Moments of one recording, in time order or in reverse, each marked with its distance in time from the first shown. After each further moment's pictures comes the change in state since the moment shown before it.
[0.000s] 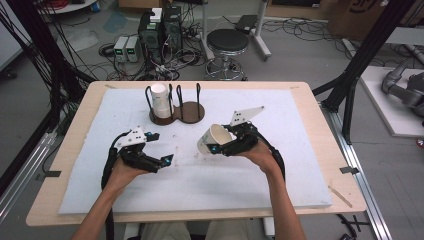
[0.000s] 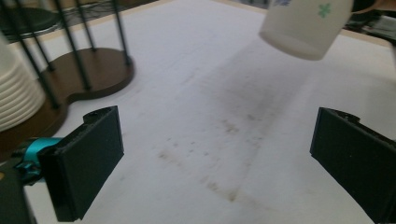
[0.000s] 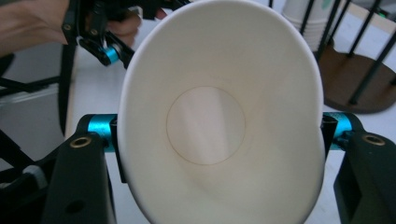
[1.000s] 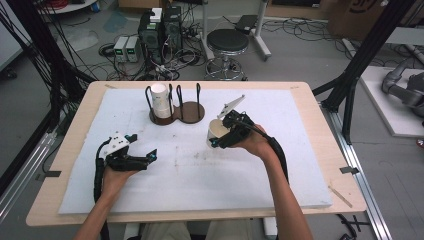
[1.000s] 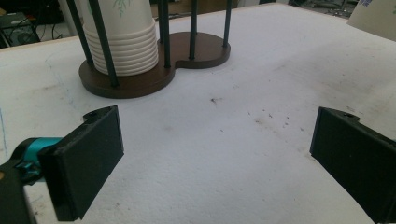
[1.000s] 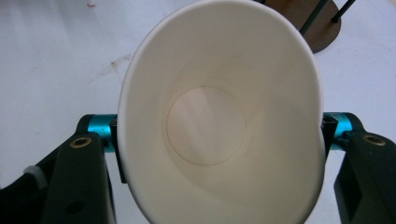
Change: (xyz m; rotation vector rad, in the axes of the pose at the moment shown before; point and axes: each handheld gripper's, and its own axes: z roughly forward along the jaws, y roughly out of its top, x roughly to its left) left arm 0.021 -0.039 -0.019 -0.066 0.250 -0.062; right arm -0.006 0.033 0.010 0.342 -0.216 -0.005
